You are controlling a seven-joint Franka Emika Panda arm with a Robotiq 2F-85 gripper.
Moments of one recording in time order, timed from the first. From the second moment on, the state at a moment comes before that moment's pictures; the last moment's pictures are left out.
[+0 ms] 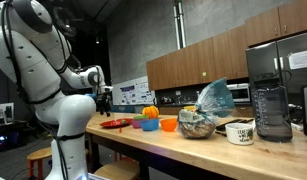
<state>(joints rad) 0.13 -0.66 0.35 -2.77 0.25 2.37 0.55</state>
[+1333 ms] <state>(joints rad) 0.05 -0.35 0.28 -2.77 0.04 2.75 0.42</state>
